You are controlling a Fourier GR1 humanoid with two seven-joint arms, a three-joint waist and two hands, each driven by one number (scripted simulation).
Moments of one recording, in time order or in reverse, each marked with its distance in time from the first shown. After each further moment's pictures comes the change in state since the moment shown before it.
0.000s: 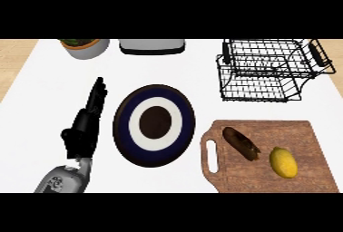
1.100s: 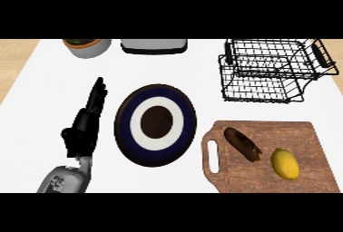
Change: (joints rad) left arm 0.013 -0.066 0.081 0.022 -0.060 -0.090 -0.019; right arm 0.068 0.184 0.104 -0.227 0.382 0.089 0.084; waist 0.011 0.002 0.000
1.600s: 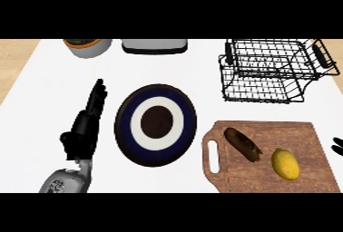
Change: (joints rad) left arm 0.026 -0.028 0.015 -0.032 -0.037 -0.022 0.006; right arm 0.013 -0.003 0.107 0.074 0.287 -0.121 -0.158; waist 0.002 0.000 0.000
